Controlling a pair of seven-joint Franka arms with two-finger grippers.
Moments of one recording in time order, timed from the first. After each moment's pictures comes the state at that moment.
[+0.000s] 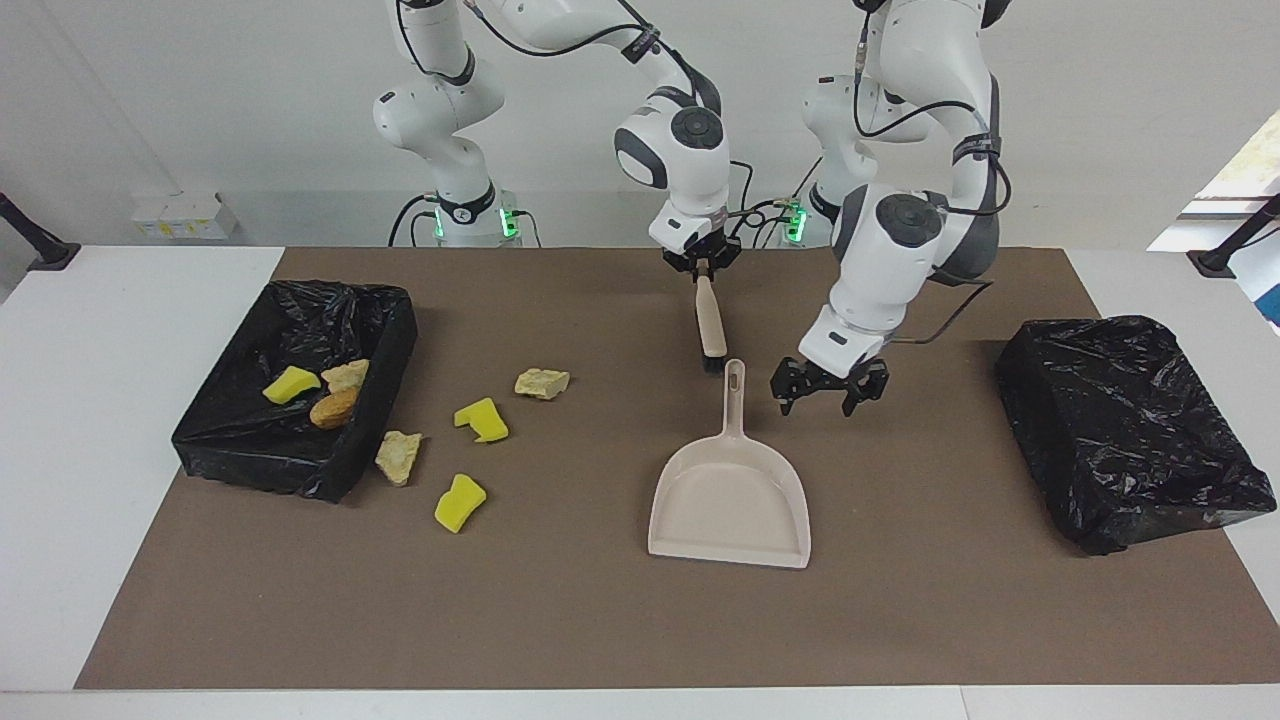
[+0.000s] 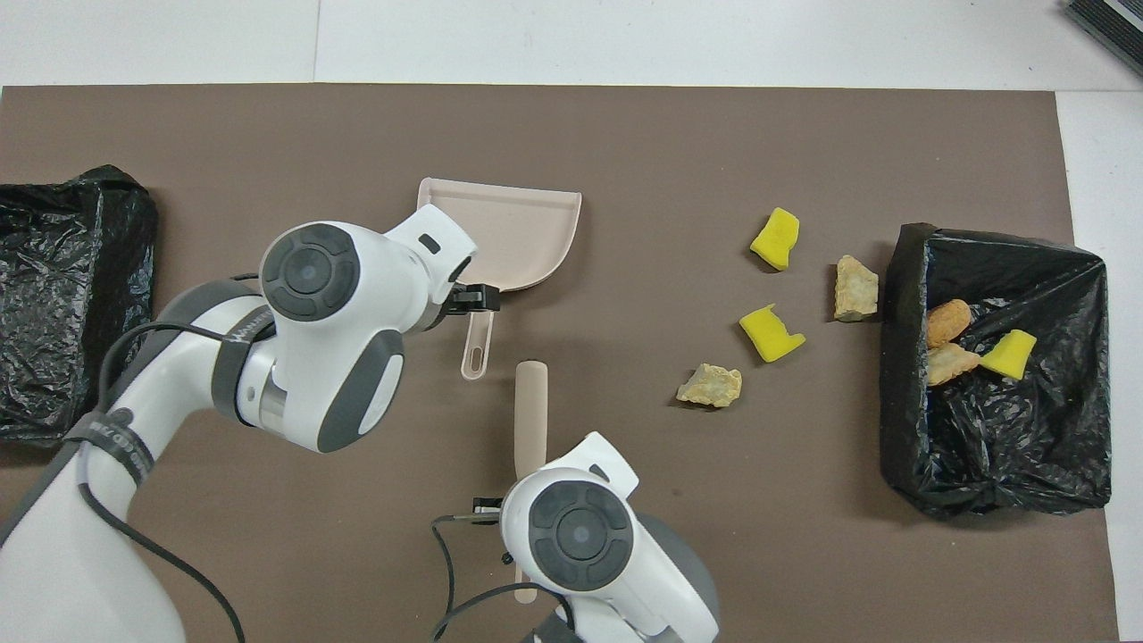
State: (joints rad) left arm -0.41 0.26 -0.12 -1.92 -0.02 2.35 -0.44; right arm 0.47 0.01 0.26 -2.12 0.19 2.15 0.75
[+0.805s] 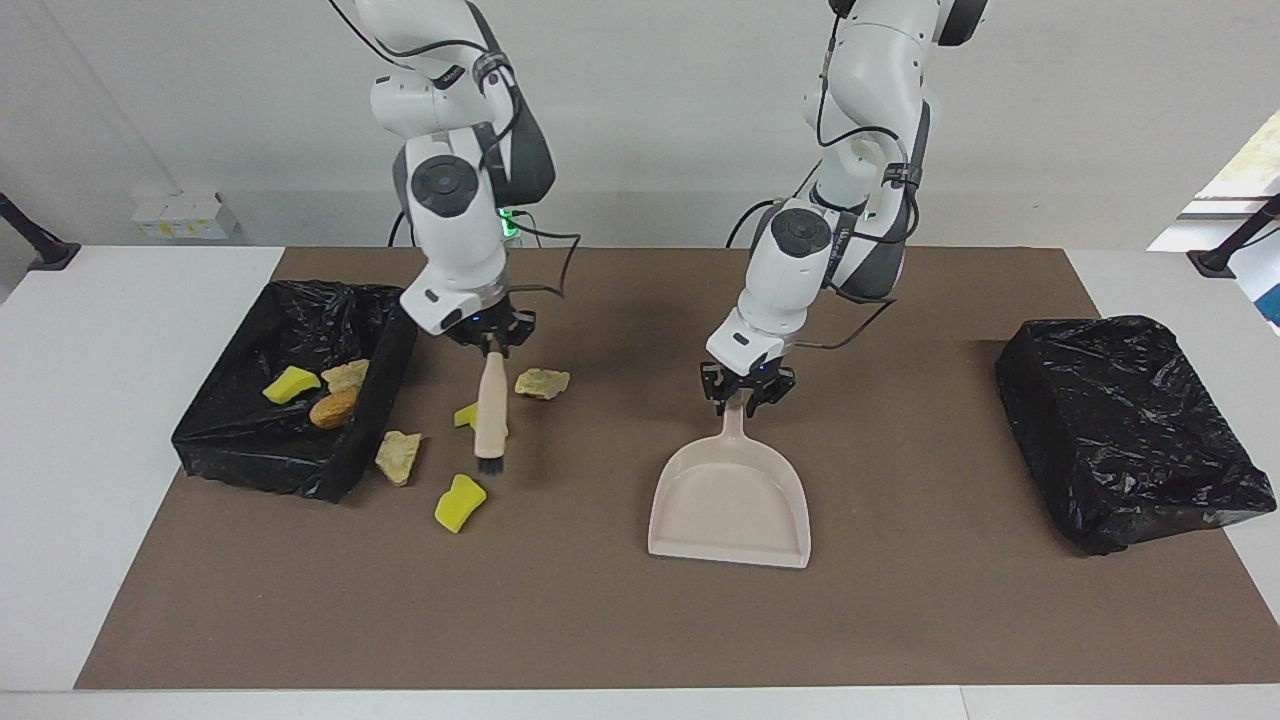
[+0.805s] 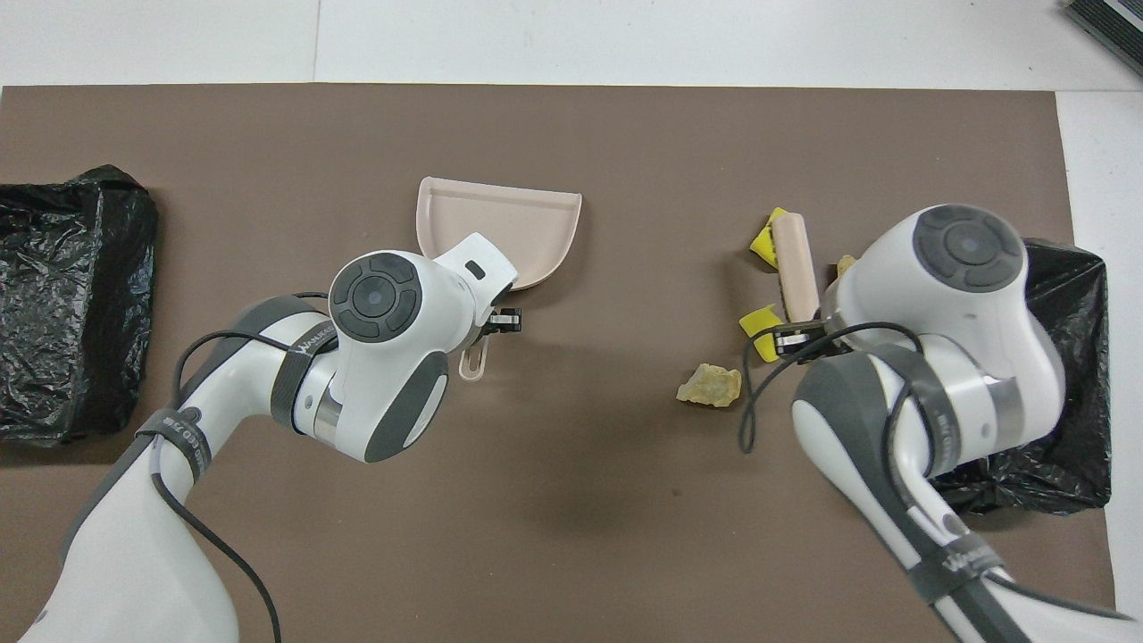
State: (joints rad) left arm -0.42 0.28 -0.12 -1.94 -0.02 2.36 -0.44; right arm -0.07 0.10 0.25 -1.99 -0.14 1.95 0.19
